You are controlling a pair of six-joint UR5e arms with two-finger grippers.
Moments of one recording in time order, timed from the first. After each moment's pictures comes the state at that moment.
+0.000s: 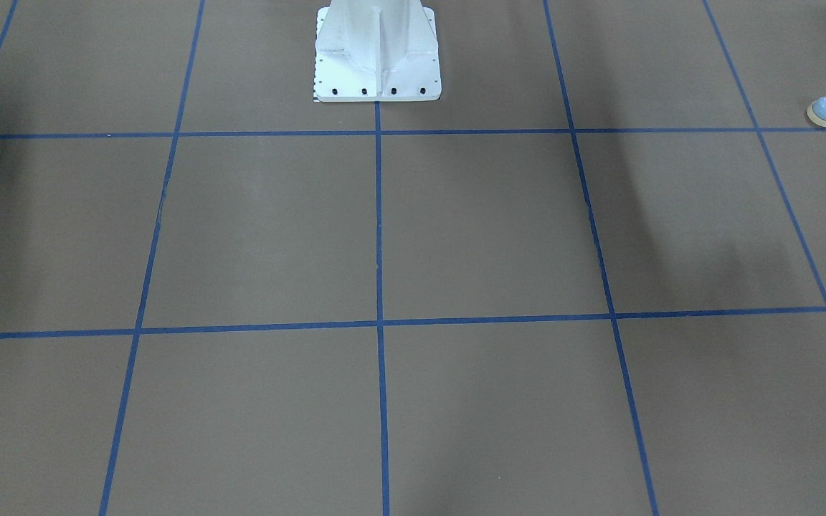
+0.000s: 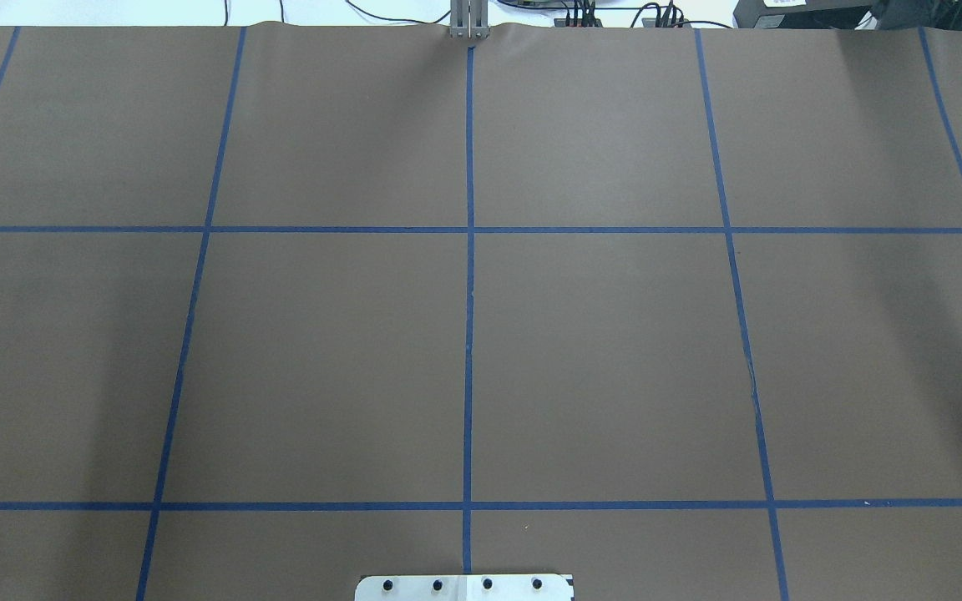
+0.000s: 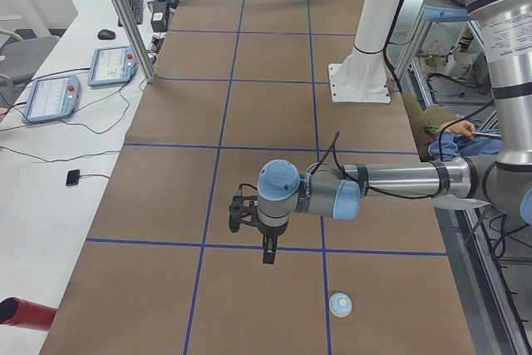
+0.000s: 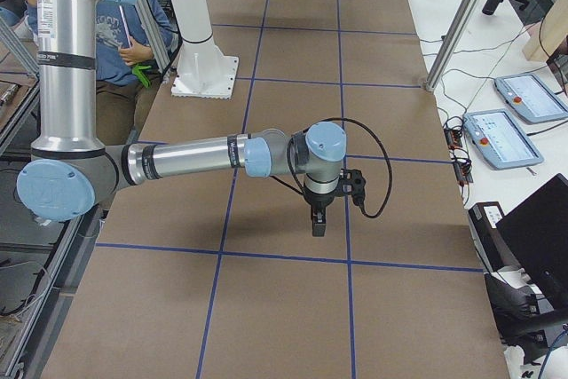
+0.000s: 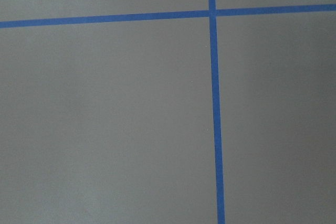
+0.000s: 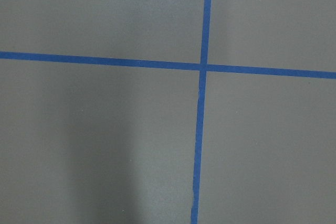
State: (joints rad) left arm -1.55 -1.26 -1.80 -1.77 -2.33 -0.06; right arm 1.47 -1.64 1.81 -1.65 2.29 0.09
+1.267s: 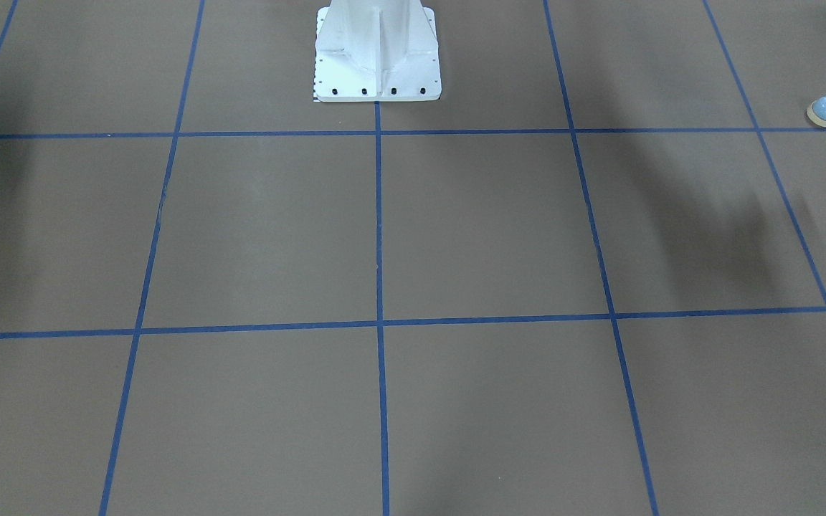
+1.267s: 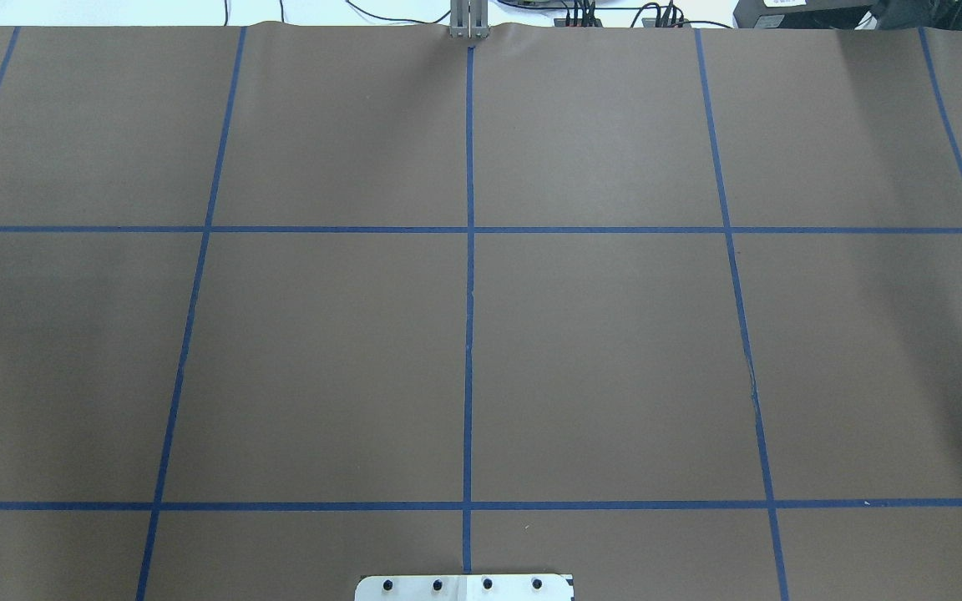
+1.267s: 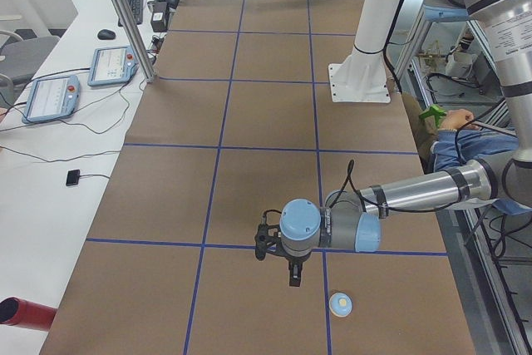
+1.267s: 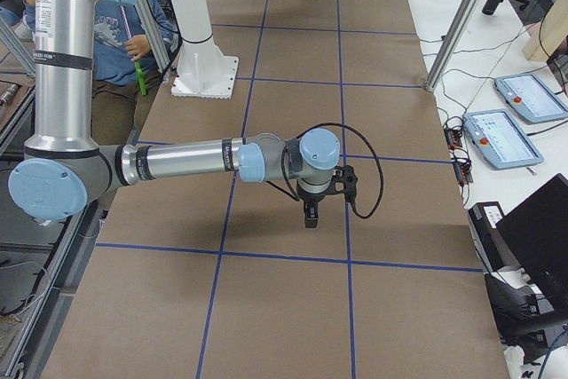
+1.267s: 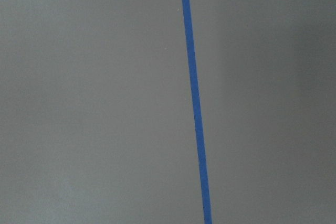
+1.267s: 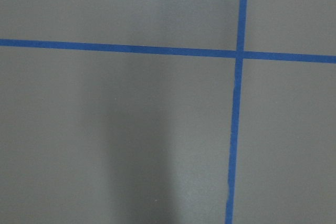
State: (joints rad) left arm -1.50 -1.17 -1.65 -1.93 -2.39 -0.01; right arm 1.46 -1.68 1.80 -1.55 2.45 0.08
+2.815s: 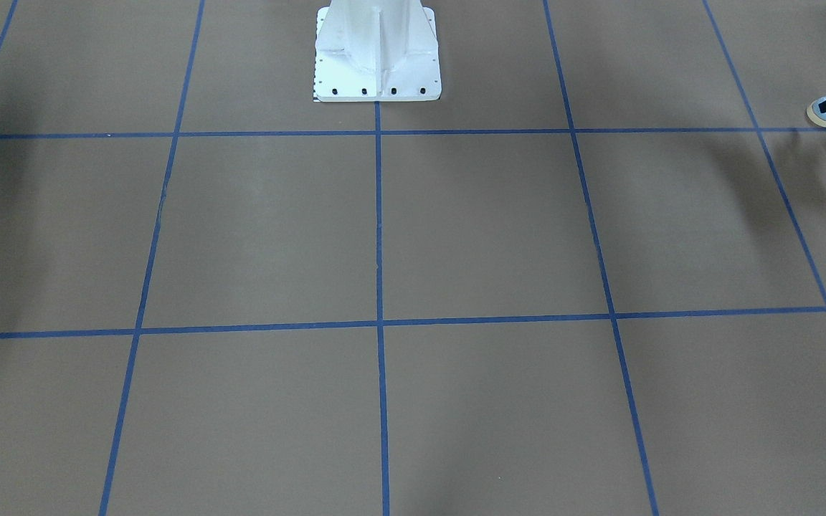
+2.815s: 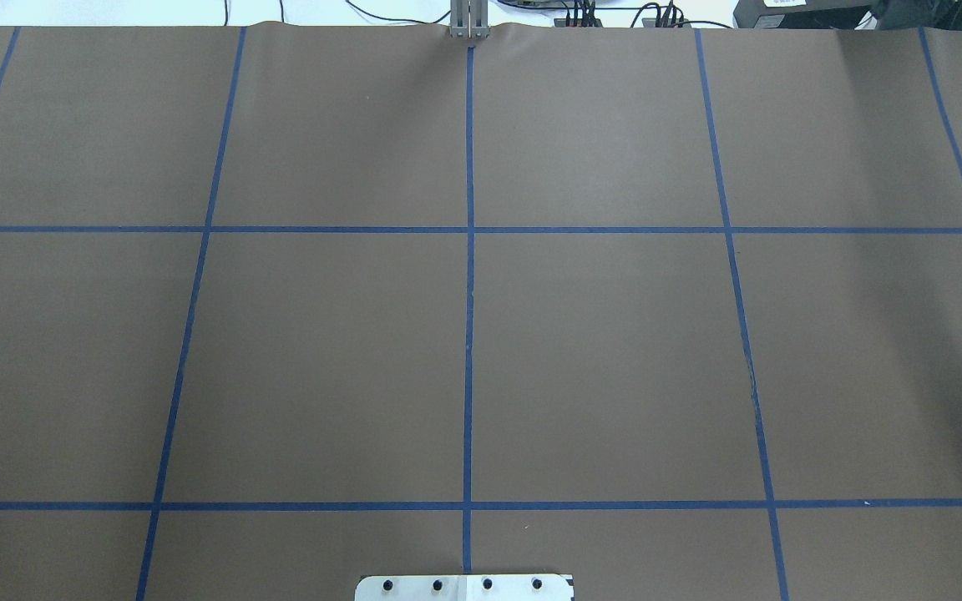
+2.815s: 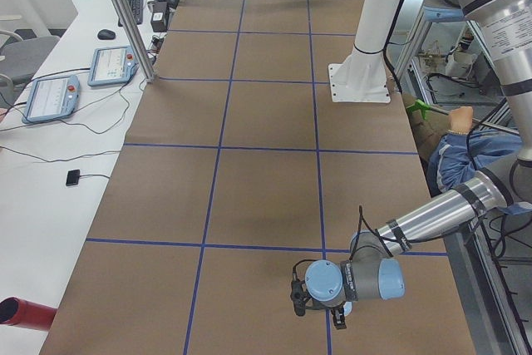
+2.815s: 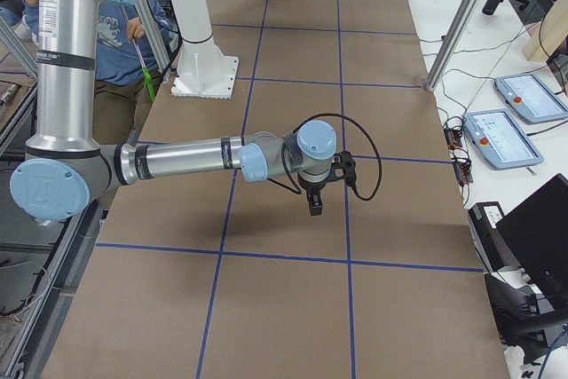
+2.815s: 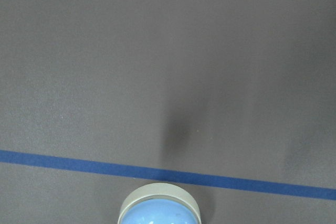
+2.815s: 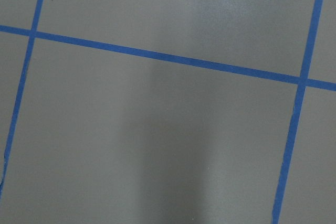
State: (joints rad) left arm -1.41 -1.14 -1.38 -1.97 -2.42 -0.08; right arm 1.41 -1.68 1.81 -1.46 2.46 0.10
